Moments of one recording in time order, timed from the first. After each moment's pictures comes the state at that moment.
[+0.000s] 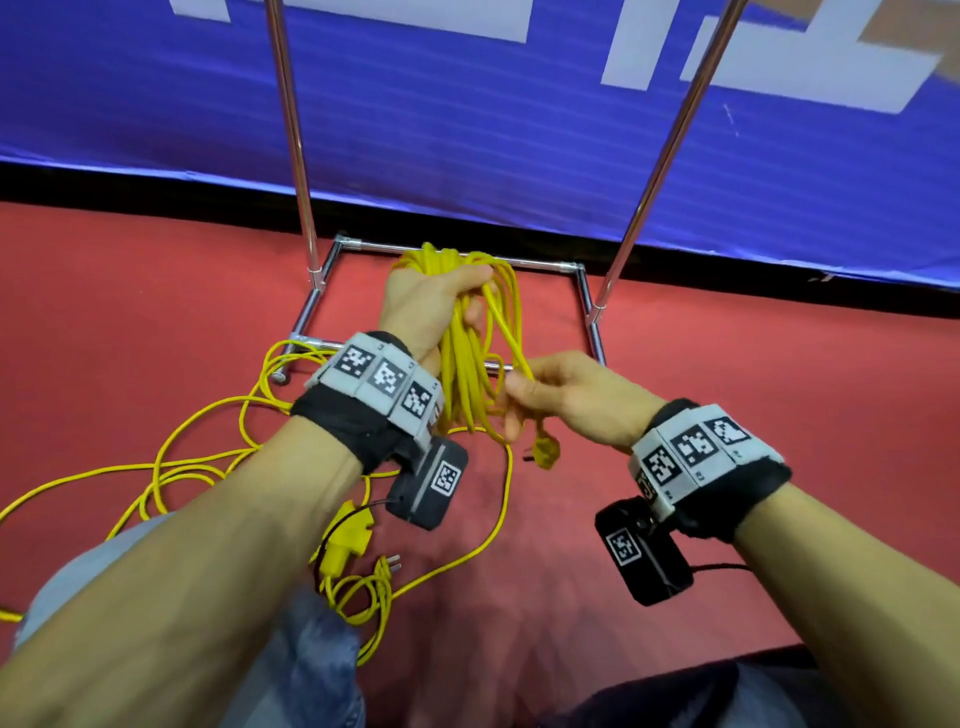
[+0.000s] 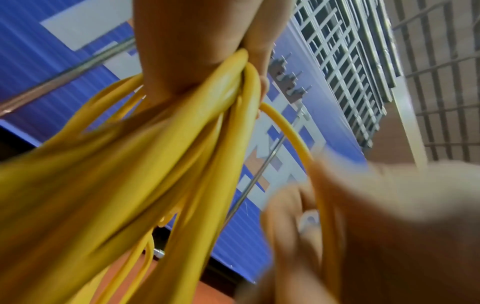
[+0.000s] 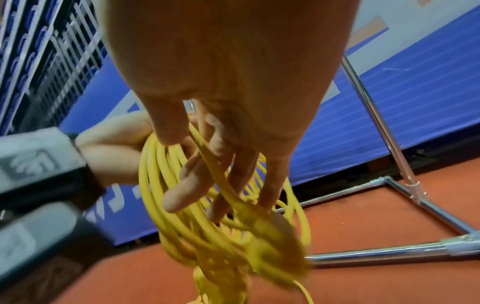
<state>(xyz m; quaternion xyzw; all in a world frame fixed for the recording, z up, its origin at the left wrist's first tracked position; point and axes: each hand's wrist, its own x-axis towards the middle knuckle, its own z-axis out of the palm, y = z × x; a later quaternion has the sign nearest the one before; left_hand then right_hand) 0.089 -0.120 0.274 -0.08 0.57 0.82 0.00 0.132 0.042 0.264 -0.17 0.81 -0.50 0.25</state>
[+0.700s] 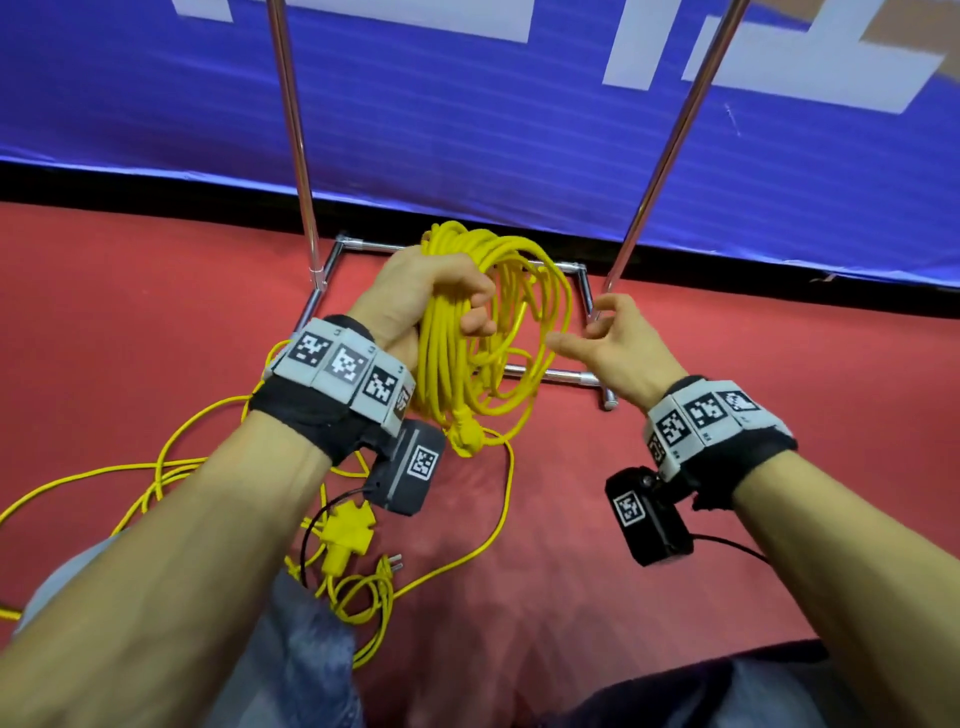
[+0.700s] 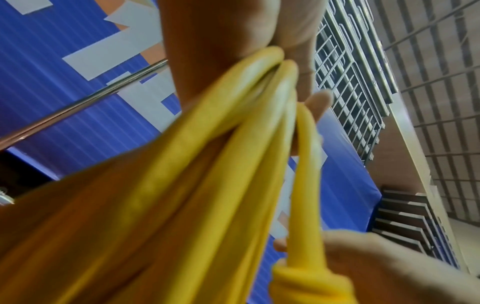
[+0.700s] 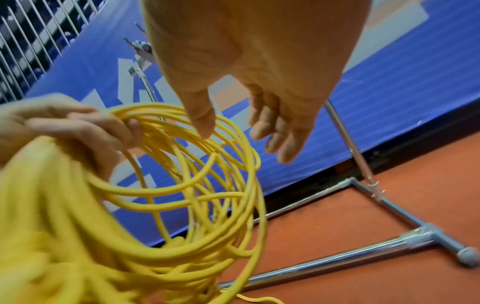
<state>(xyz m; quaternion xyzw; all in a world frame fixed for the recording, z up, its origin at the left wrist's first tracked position) 0.104 -0.141 0.300 0.04 0.55 0.82 0.15 0.098 0.068 0.264 0.05 0.90 -0.44 0.04</state>
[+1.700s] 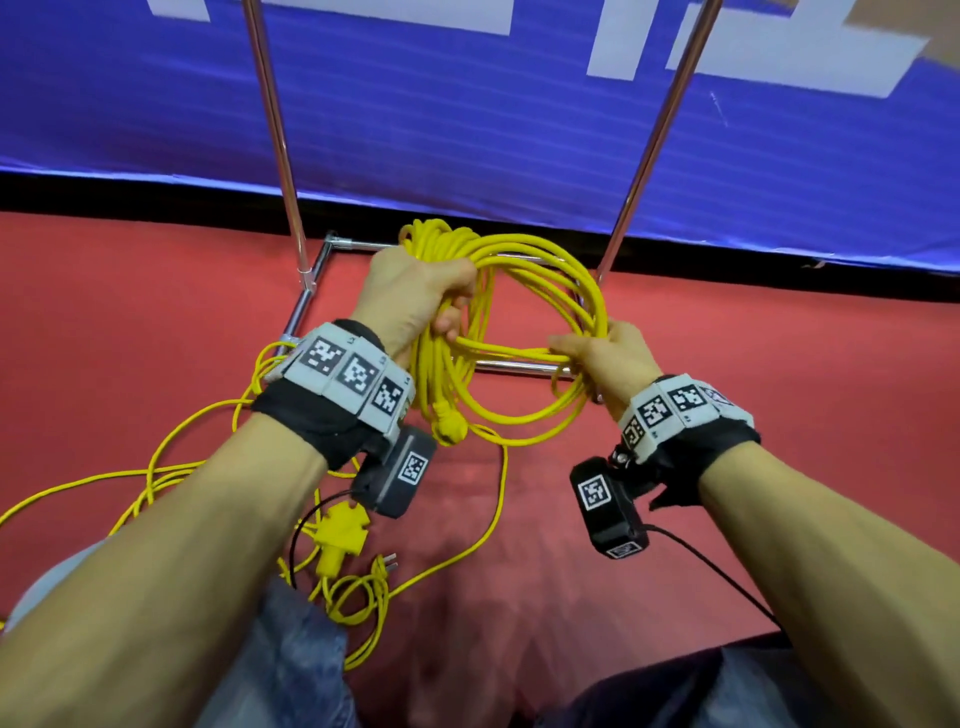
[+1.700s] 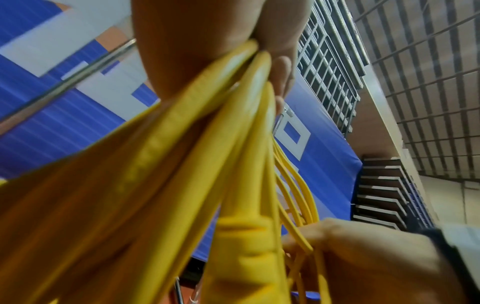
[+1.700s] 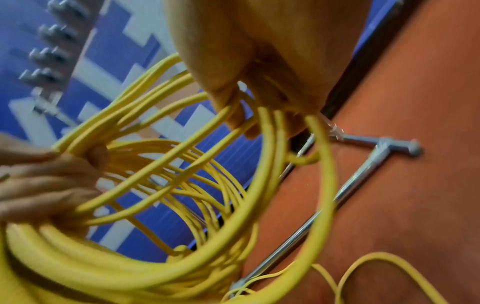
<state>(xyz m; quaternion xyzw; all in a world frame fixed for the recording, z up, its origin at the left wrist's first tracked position) 0.100 -0.122 0.293 -0.02 0.65 0.76 0.00 0.086 0.079 0.230 0.13 0.80 -0.58 0.01</state>
